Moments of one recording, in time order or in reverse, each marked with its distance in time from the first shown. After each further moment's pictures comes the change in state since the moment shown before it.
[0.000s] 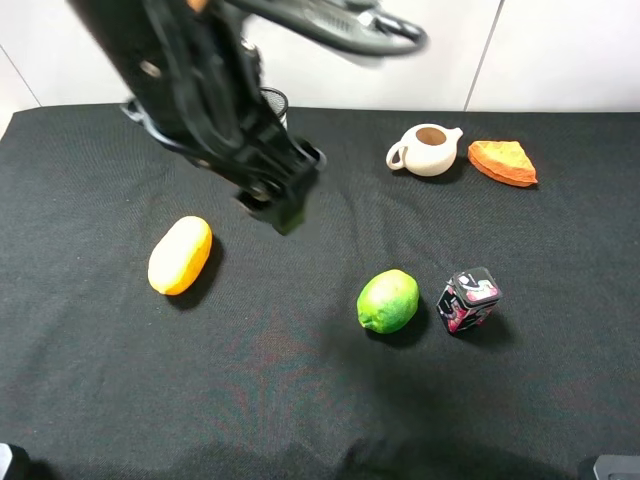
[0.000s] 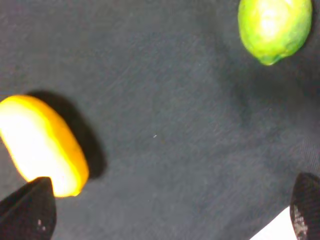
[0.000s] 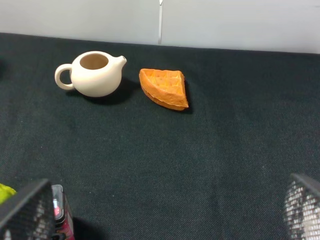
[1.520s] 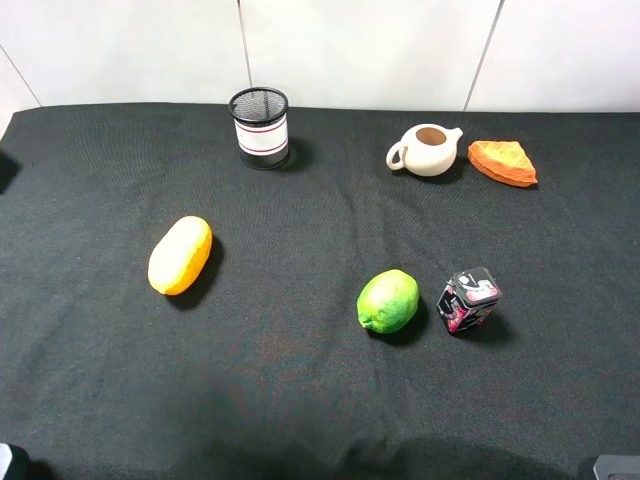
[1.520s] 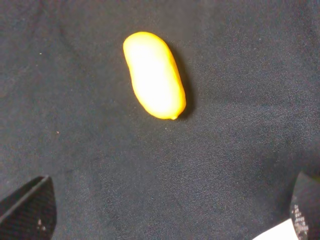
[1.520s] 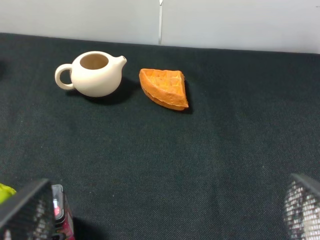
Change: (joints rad) left arm 0.296 -0.664 0.303 0.006 0.086 0.118; right arm 0.000 0.000 0.000 0.000 0.000 0.000
